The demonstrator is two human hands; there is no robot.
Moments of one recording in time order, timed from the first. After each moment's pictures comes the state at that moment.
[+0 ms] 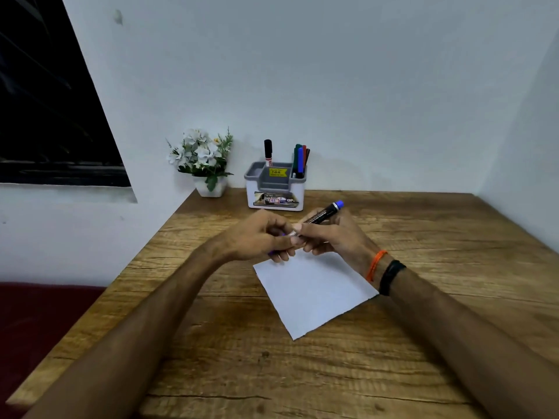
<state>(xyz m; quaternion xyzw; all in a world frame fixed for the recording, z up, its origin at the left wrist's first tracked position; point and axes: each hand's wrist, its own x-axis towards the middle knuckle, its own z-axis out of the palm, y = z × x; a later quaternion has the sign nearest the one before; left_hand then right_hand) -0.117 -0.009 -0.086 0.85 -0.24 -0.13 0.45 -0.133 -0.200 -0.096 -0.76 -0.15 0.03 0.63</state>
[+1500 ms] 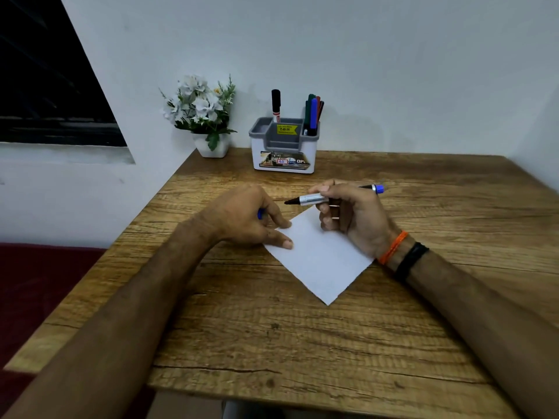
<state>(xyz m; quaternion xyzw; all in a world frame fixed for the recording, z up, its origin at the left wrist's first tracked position) -0.114 0.015 -0.101 0.95 -0.24 -0.08 0.20 -0.123 -0.195 -0.123 -0.61 -0.10 0.09 0.78</state>
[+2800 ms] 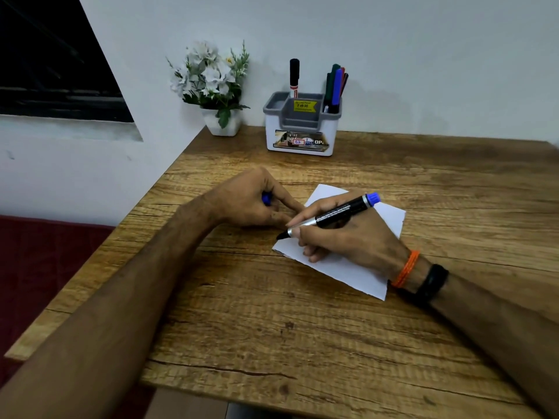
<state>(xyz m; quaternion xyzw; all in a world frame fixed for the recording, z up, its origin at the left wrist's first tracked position) -0.099 0.032 -0.111 0.91 -0.28 -0.10 0.29 -0.164 -0.165 -0.125 -0.76 -0.18 0.09 0.61</state>
